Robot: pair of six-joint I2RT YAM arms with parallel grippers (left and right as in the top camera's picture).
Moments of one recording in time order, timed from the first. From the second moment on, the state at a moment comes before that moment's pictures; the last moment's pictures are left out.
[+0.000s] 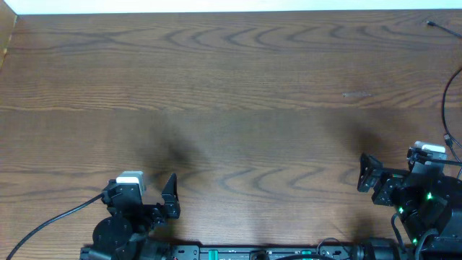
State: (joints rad) left arm -0.32 0.09 0.59 -0.92 -0.16 -0.25; right arm -0.03 0.46 0.83 -0.95 -0.05 0.19
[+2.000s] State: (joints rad) left arm -0.25 0.05 0.17 -0.43 -0.18 -0.25; right arm -0.03 0.46 0.83 -1.18 -0.05 0.19
